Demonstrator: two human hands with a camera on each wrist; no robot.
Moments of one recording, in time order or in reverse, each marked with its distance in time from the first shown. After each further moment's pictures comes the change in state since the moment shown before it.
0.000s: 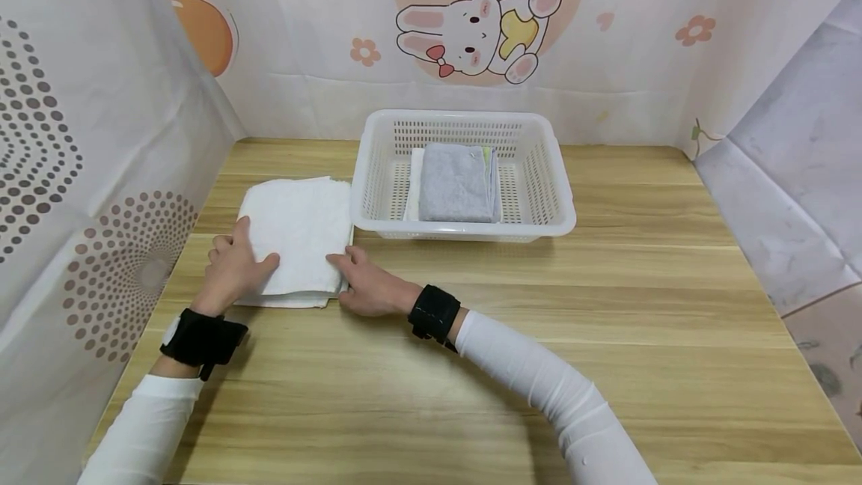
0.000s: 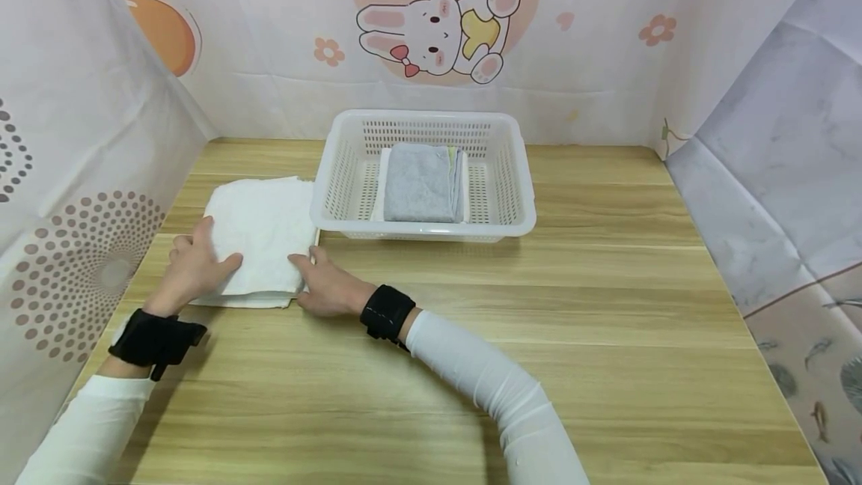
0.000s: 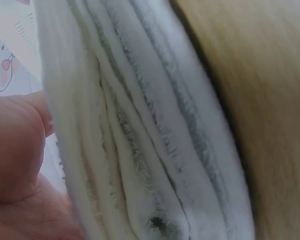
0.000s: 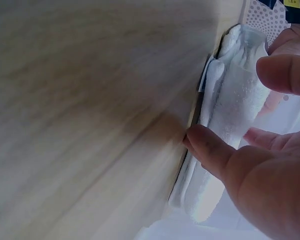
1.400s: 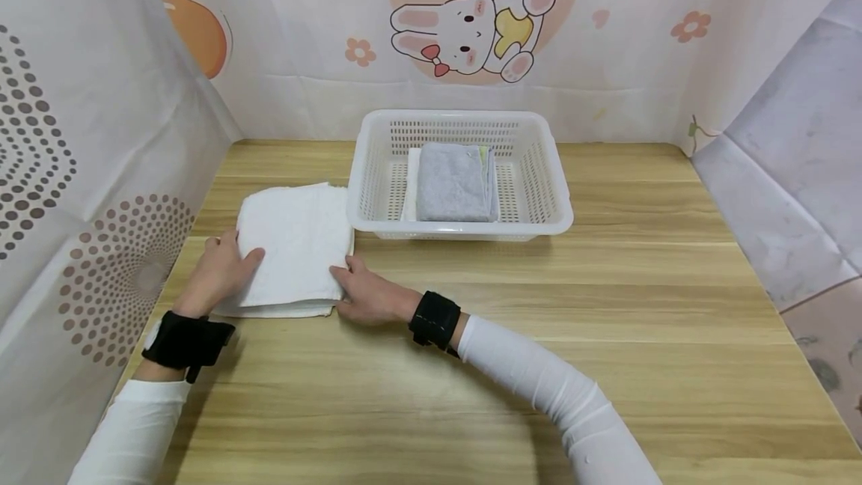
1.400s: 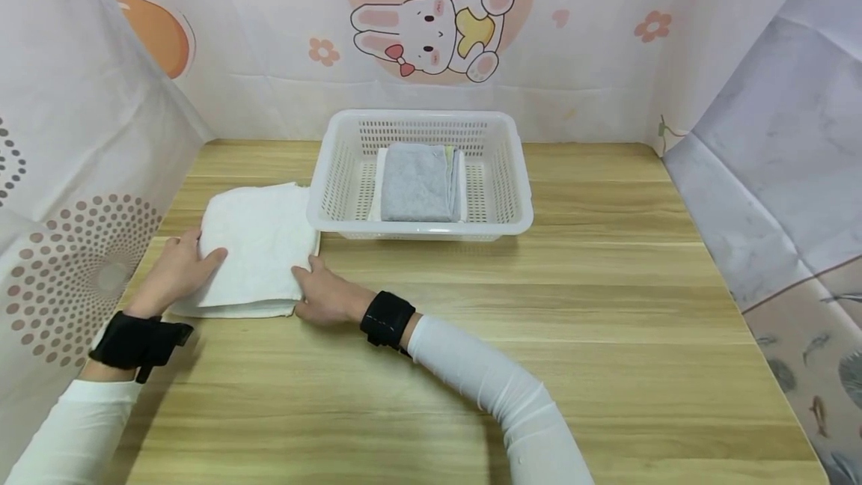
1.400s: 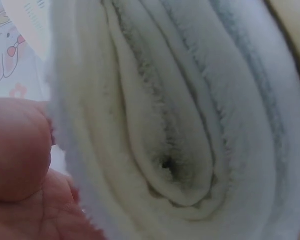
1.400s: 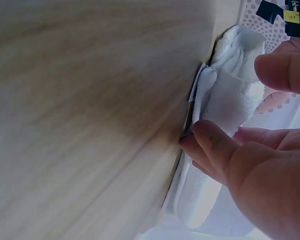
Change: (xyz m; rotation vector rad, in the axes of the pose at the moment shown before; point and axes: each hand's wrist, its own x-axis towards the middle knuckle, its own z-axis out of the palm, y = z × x) left_hand 0.002 -0.007 -0.013 0.068 -0.046 0.021; right_hand -0.007 -0.001 0.005 -0.078 -0.015 -0.050
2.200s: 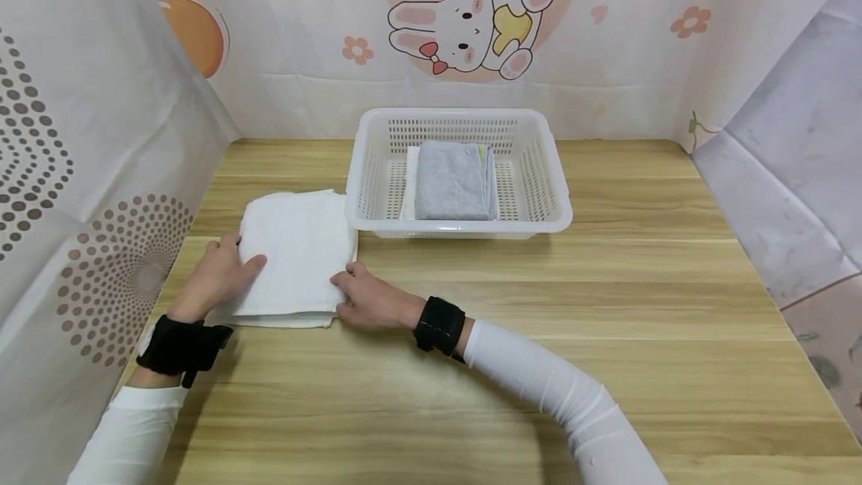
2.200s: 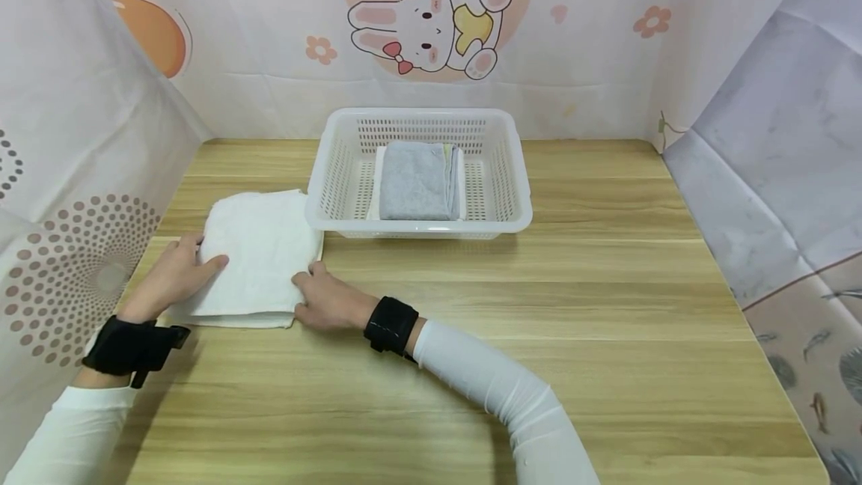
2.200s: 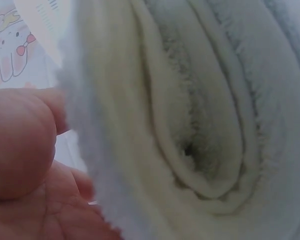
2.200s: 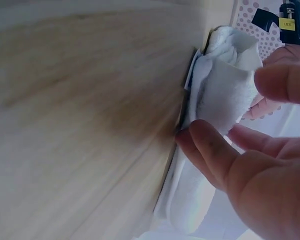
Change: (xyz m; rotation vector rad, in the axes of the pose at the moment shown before) left_hand -0.008 0.002 -0.003 -0.033 -0.057 0.027; right_hand -0.012 -0.003 0.001 0.025 0.040 0.008
